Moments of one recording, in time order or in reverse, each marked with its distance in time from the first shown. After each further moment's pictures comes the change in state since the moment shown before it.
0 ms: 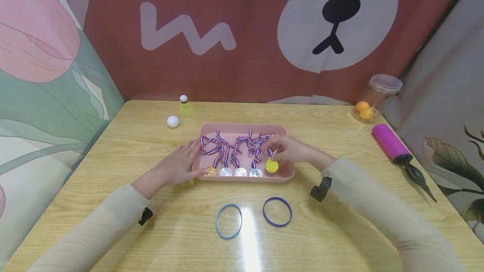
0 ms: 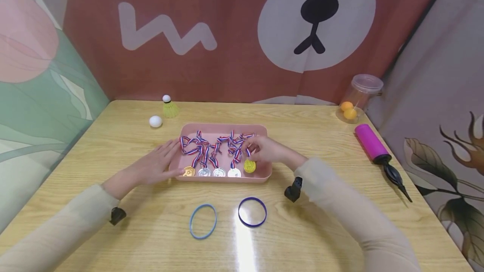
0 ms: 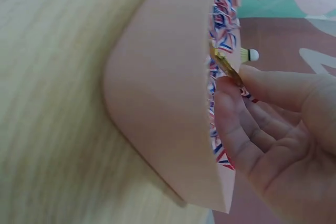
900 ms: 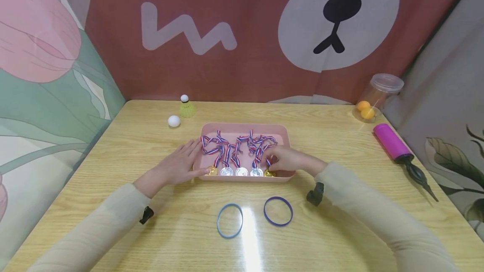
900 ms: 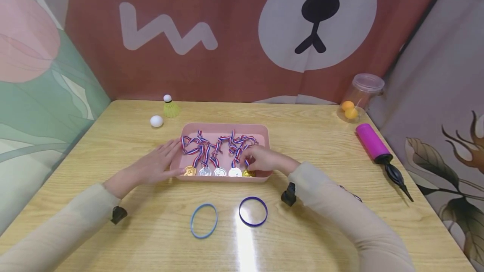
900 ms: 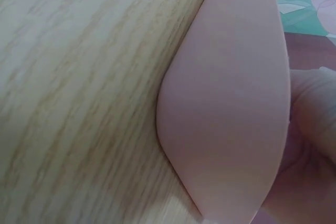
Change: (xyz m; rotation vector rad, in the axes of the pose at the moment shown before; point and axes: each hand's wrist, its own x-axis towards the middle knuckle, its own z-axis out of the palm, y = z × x) left_hand 0.000 -0.001 0.001 0.002 -0.007 0.003; right_hand 0.005 0.009 0.023 -0.195 -0.088 -0.146
